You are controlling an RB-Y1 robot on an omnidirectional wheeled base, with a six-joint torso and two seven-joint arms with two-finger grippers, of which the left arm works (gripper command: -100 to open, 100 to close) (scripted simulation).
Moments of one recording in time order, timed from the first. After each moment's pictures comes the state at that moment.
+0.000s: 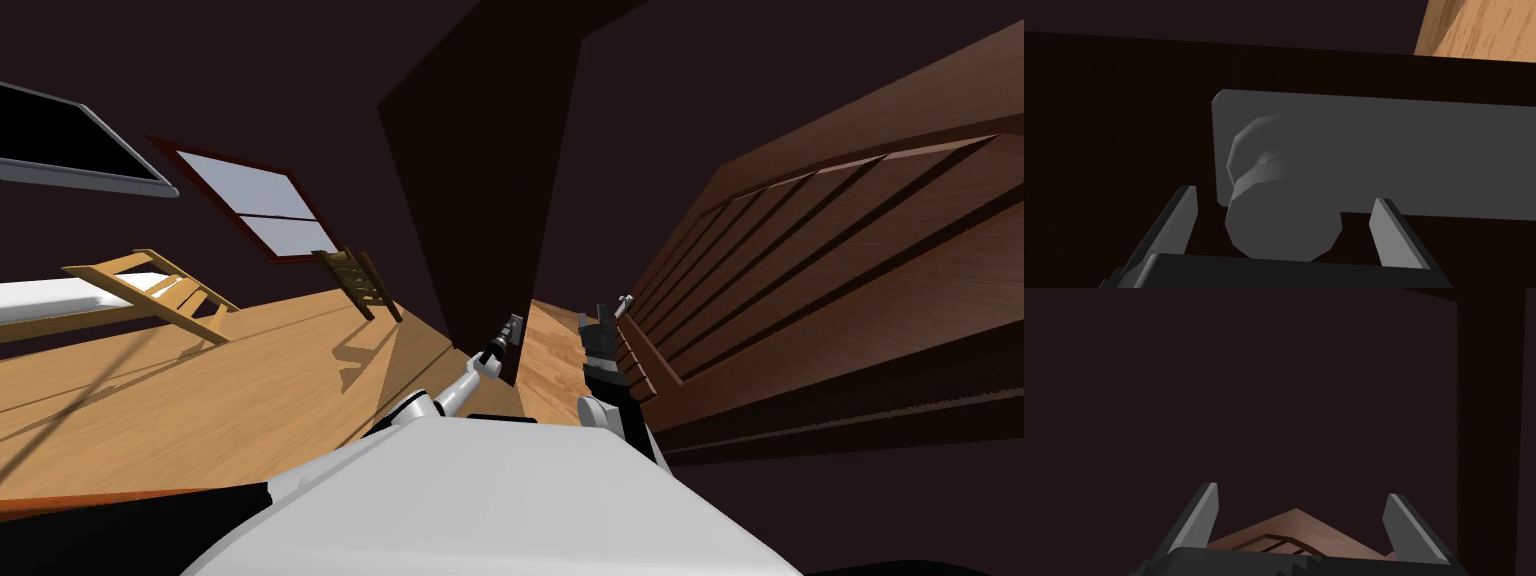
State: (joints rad) arm -0.42 -0.02 -0.43 -0.77 0.28 -0.43 -0.10
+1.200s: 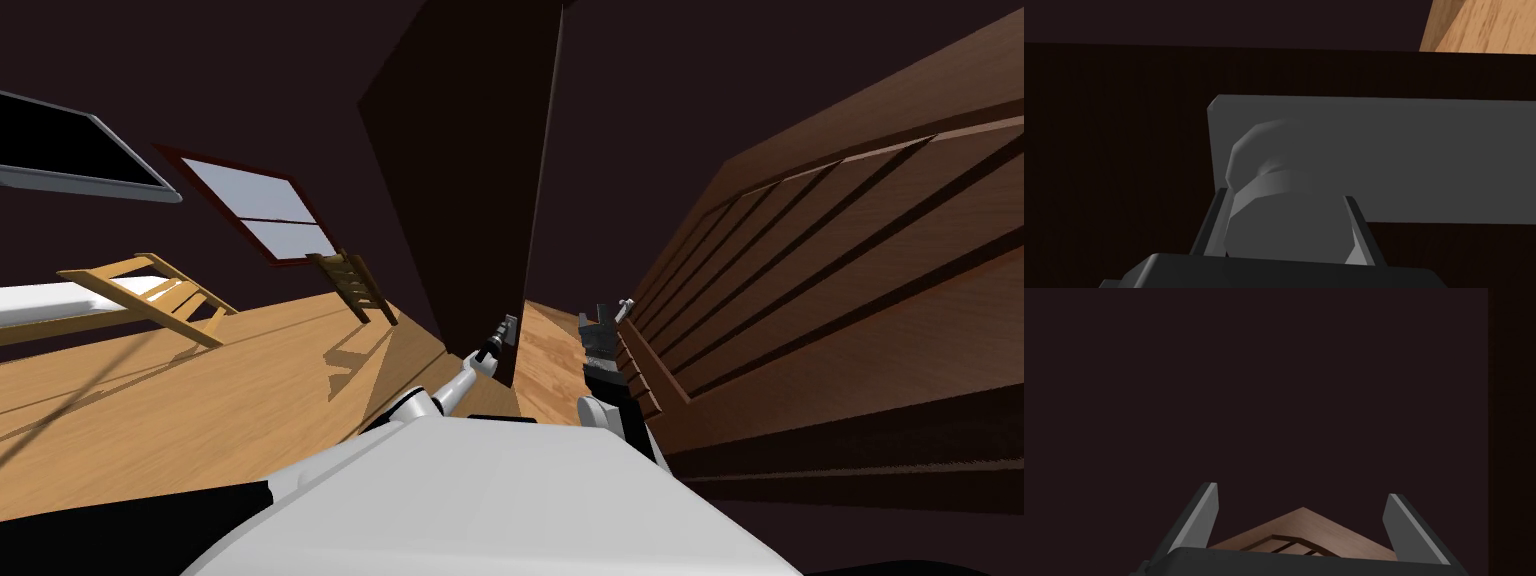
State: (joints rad) arm -0.44 0.01 -0.39 -0.73 0.28 -0.44 -0.11
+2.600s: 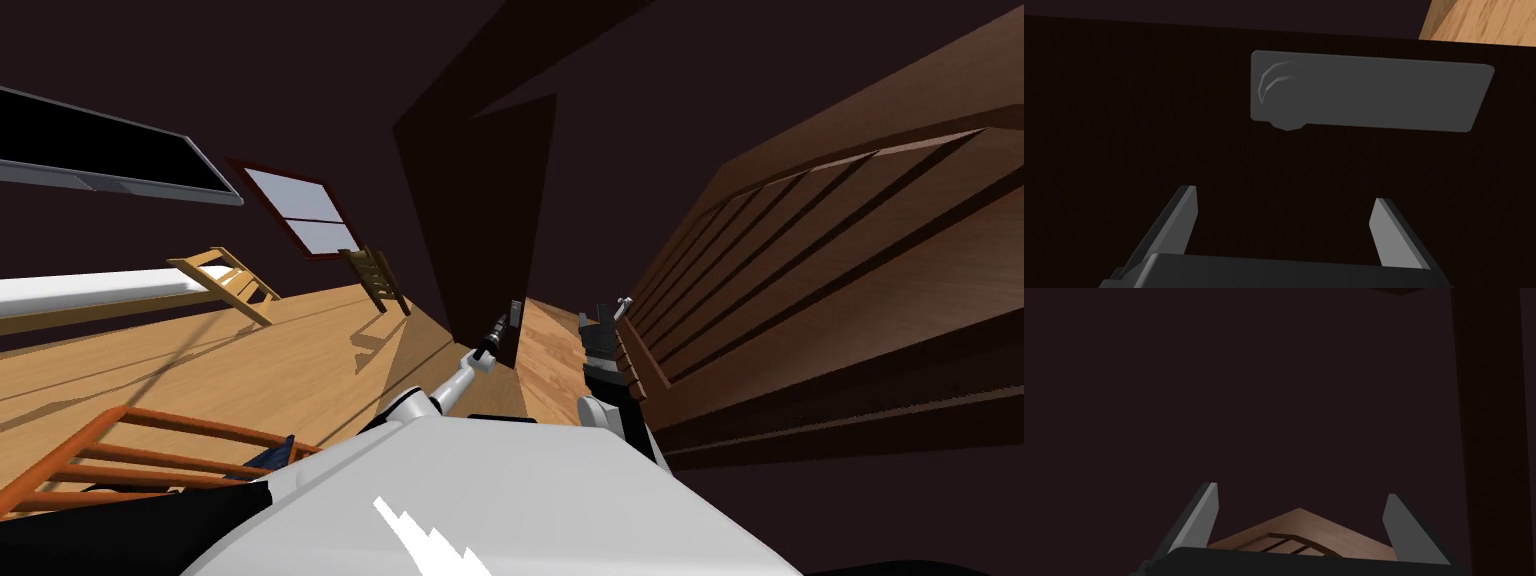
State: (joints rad) arm -0.44 0.02 -0.35 -0.75 0.30 -0.44 -0.11
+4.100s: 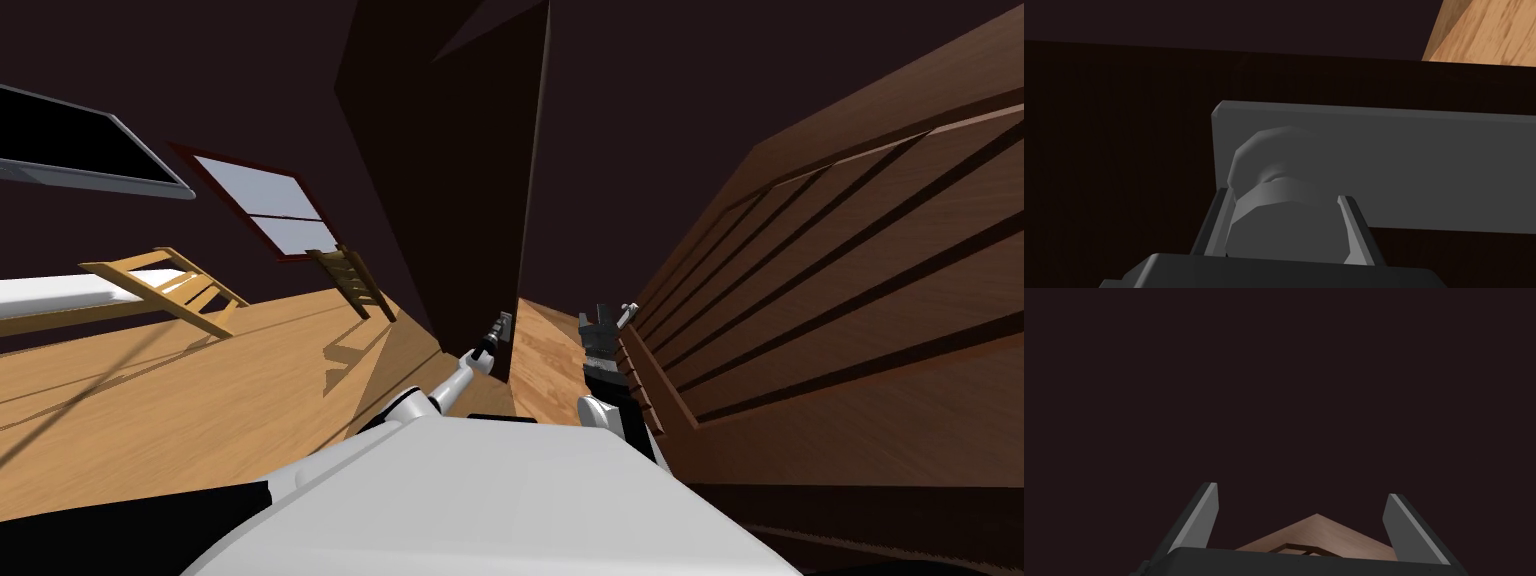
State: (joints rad) arm -0.44 0.03 -0.34 -0.74 0.30 -0.45 -0.11
